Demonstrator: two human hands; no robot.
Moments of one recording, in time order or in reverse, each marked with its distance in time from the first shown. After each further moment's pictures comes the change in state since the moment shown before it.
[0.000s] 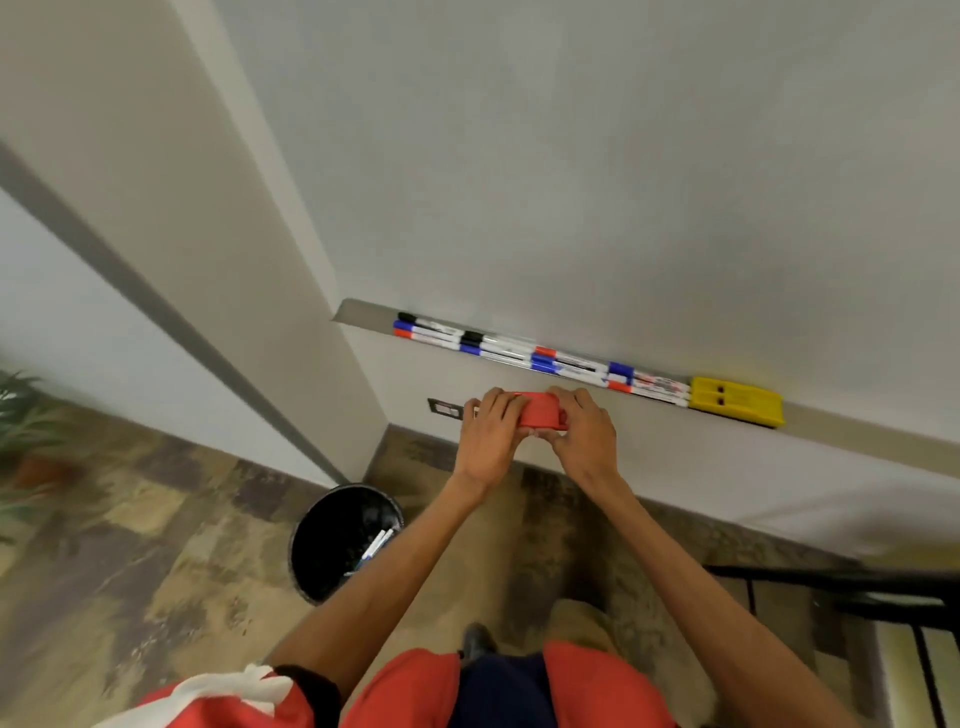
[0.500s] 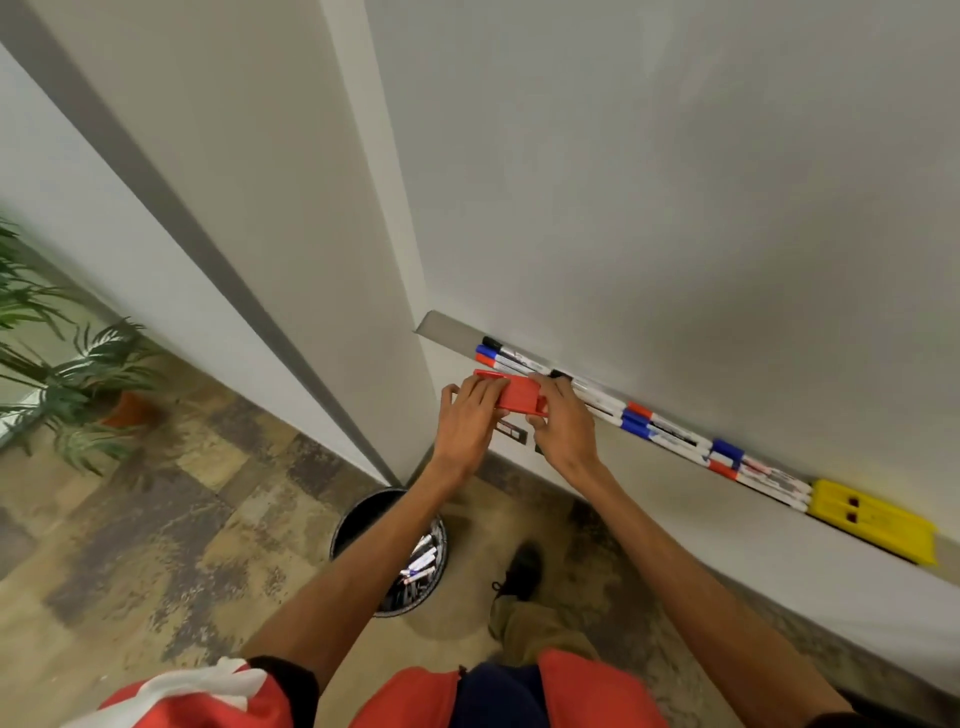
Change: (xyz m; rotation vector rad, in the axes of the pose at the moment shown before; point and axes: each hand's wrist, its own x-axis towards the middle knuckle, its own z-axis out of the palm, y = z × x) left_hand 0.038 -0.142 -0.059 0.112 0.064 -0.262; right_hand 0.113 -0.110 0.082 0.040 -0.140 -0.203
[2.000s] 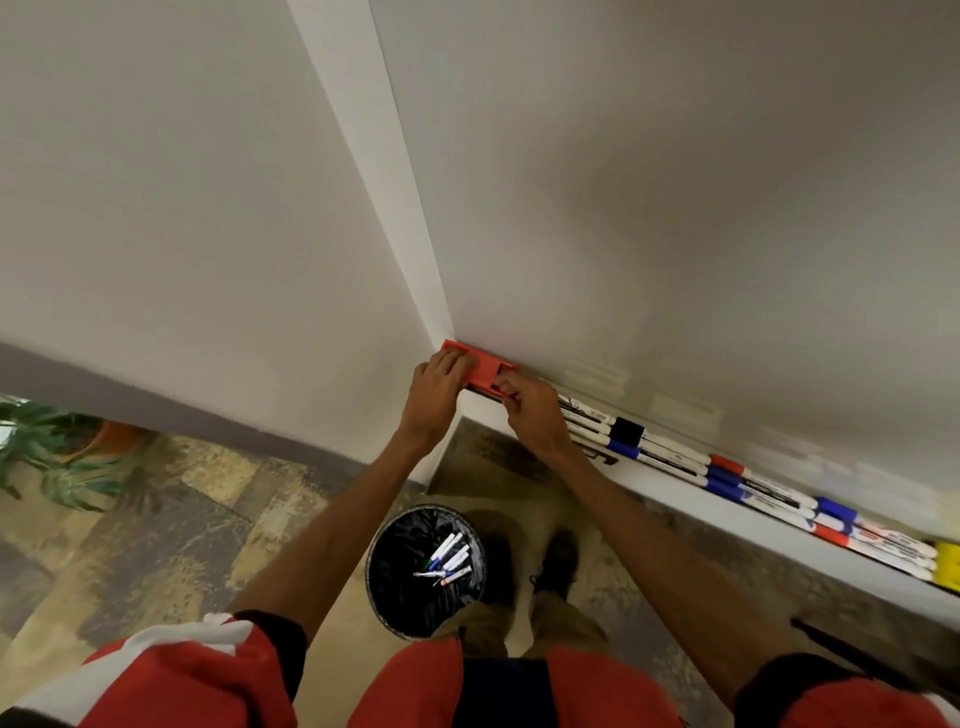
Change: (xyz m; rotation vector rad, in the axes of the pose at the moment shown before) left_hand 0.142 -0.188 0.019 -0.052 -0.211 0.019; right_hand 0.172 -0.039 0.119 0.175 -0.020 0.003
